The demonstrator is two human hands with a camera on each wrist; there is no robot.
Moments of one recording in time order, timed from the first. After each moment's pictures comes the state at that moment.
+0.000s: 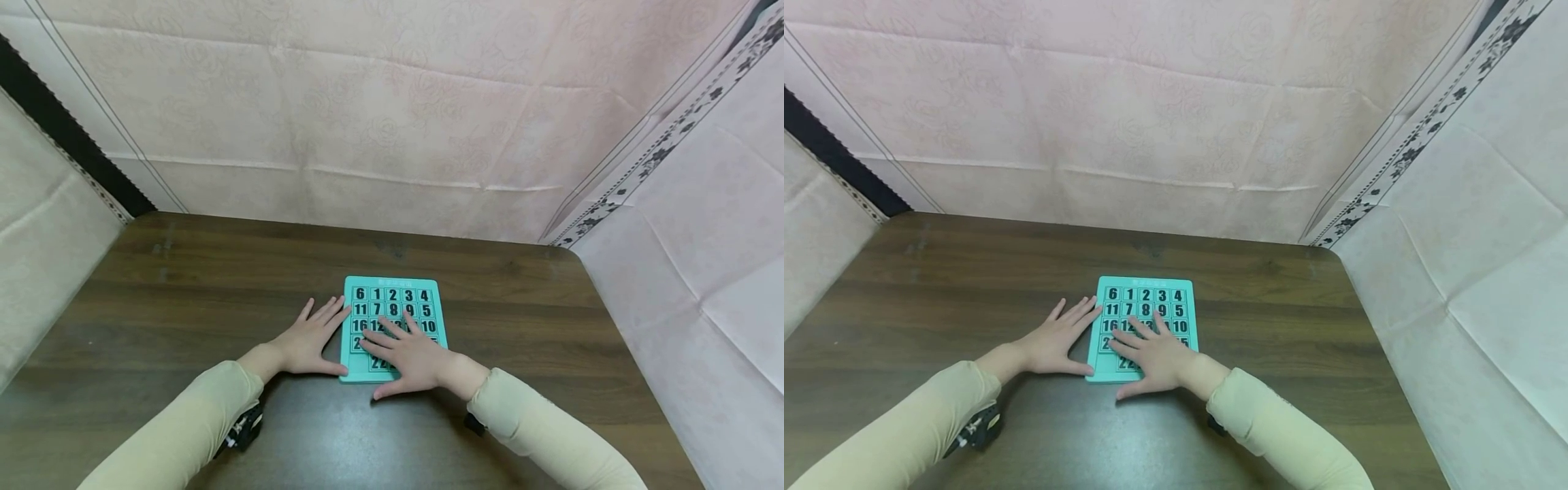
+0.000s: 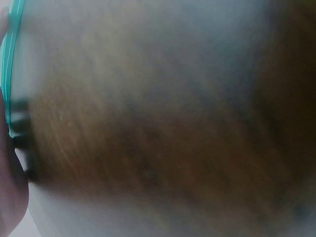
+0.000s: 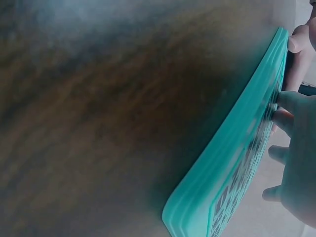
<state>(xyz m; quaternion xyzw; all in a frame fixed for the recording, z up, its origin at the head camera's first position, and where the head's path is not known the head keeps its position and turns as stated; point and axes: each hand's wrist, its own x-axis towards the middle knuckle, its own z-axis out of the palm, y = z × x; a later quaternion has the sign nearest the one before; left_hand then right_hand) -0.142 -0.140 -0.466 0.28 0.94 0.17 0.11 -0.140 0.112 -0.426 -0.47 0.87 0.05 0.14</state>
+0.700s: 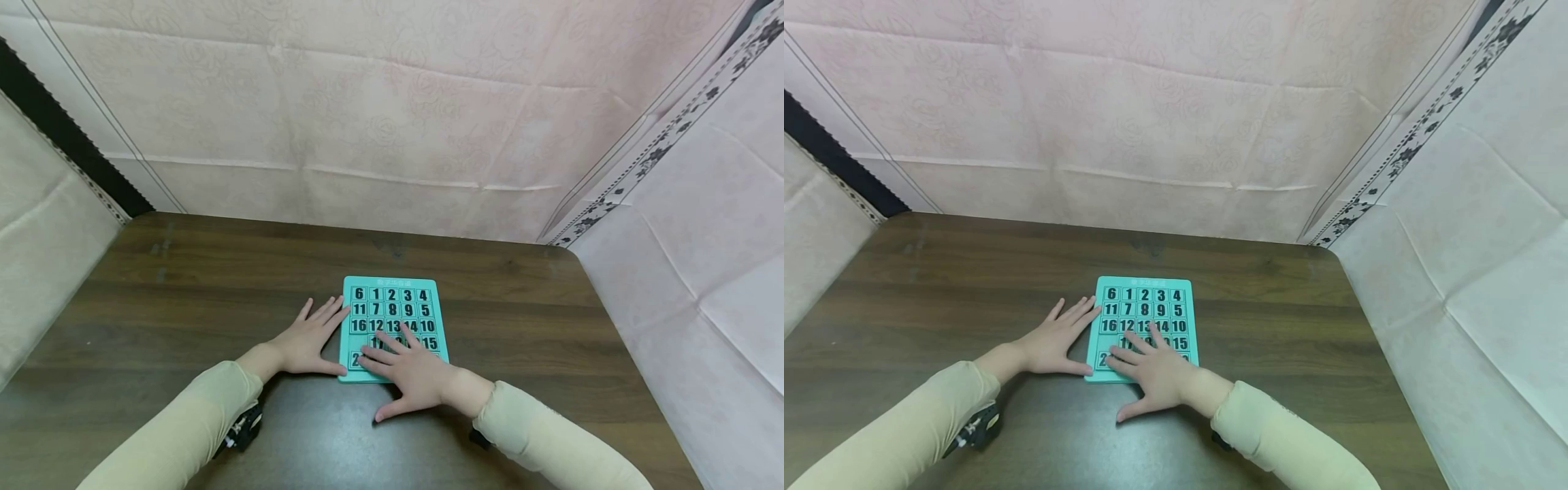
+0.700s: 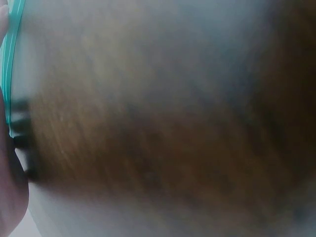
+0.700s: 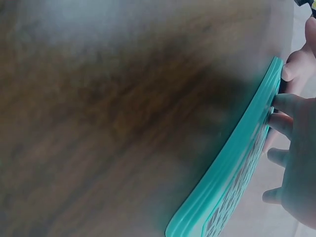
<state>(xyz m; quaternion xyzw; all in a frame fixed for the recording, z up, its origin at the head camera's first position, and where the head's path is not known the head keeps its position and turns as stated) -0.142 -0.140 -0.466 0.28 0.94 0.17 0.12 -0.119 0.117 -0.425 -0.51 0.85 0.07 0.11</state>
